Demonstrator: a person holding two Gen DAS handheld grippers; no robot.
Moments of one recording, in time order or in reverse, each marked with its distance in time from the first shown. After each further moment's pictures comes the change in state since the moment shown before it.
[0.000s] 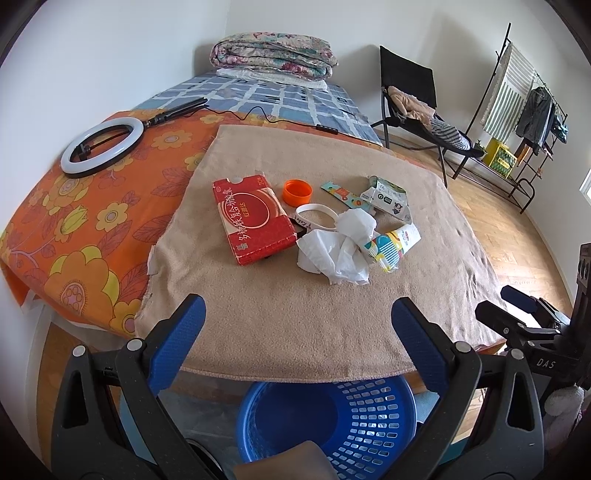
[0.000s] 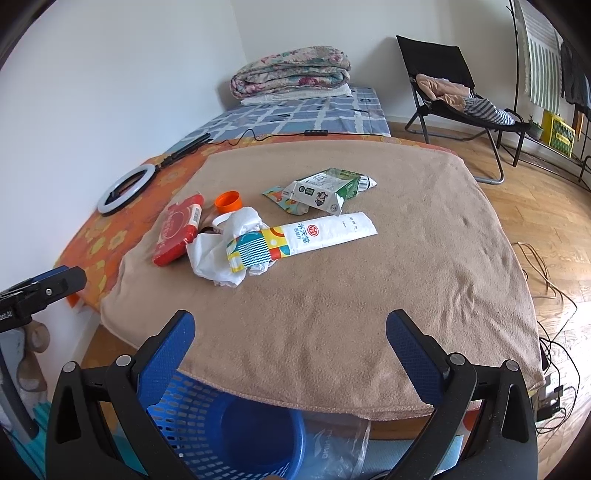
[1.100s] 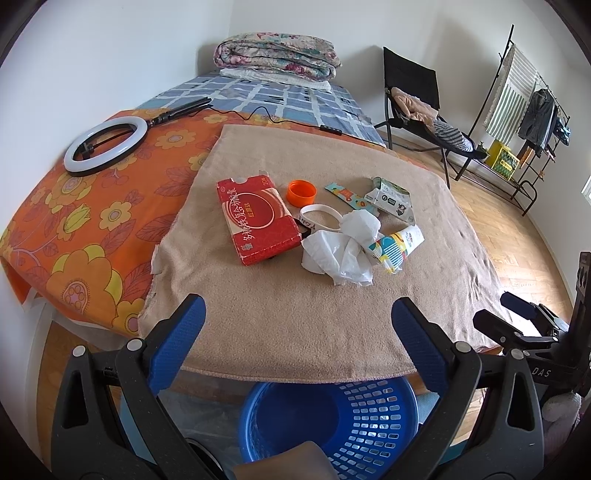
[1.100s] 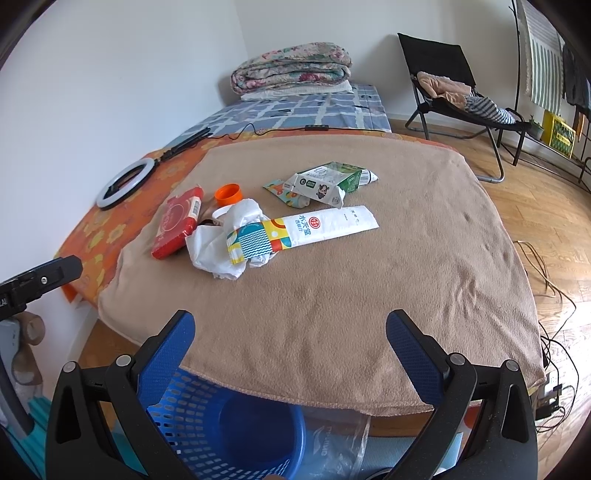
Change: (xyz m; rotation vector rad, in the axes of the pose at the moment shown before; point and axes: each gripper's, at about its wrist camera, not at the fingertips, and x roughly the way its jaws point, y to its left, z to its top) left arm -0.001 -0.001 -0.001 0.003 0.000 0.001; right arm 0.003 0.003 -0.006 -0.009 0.012 -0.005
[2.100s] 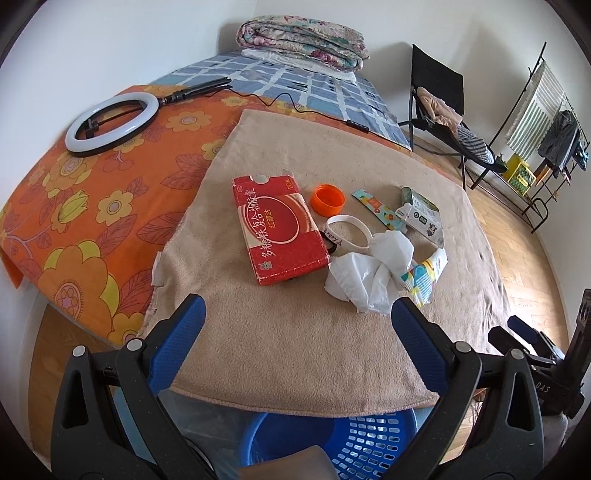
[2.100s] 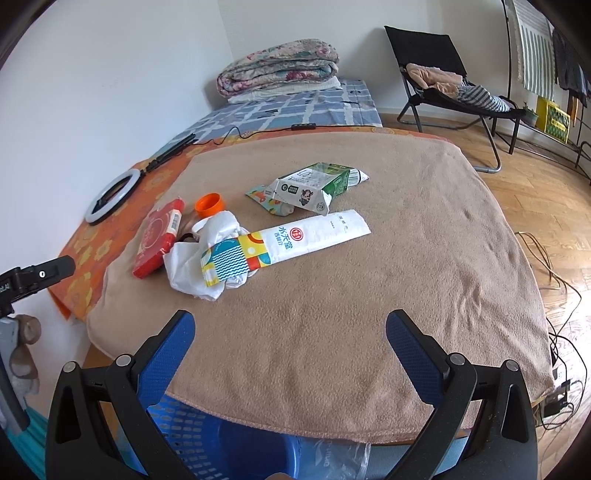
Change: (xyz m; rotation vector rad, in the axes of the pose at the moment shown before) left arm 0.049 0.032 0.039 -0.102 0.067 0.016; right arm 0.029 -0.018 0.019 0.061 0.012 -0.008
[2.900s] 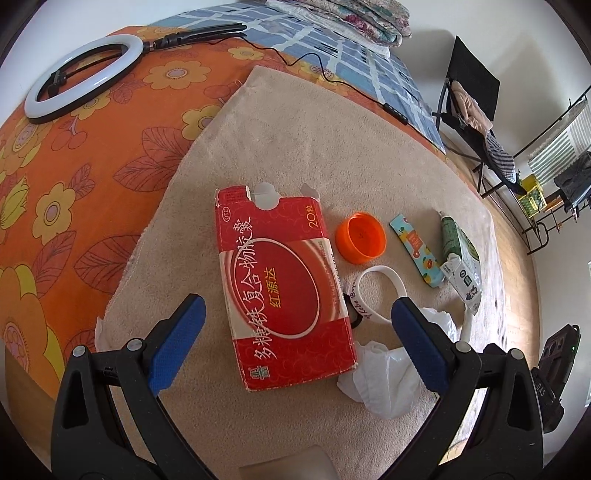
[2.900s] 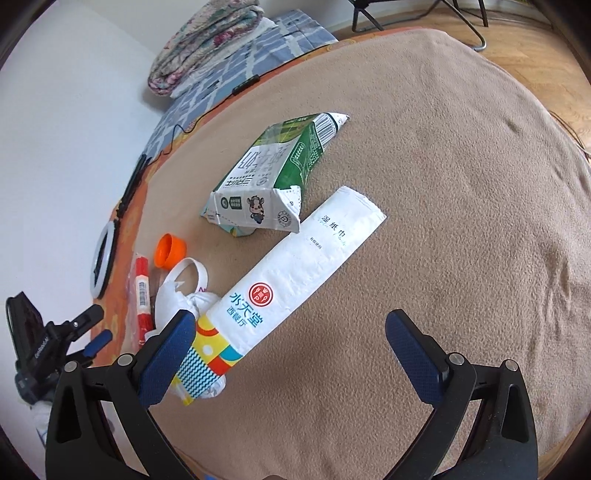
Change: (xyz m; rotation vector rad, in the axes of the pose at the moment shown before) left arm 0.118 0.025 0.075 -0.157 0.171 -0.035; right arm 0.110 -0.057 0.048 0.429 0.222 0.147
